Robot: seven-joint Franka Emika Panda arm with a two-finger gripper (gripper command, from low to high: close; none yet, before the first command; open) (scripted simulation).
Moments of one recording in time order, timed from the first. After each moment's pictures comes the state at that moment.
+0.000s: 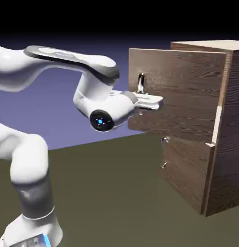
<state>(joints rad) -0.15 -0.86 -0.15 -2.80 1.69 2.12 1.91</state>
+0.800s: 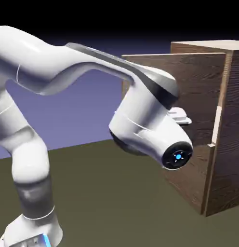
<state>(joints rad) -0.03 -0.27 -0.84 -2.25 1.06 1.08 1.80</state>
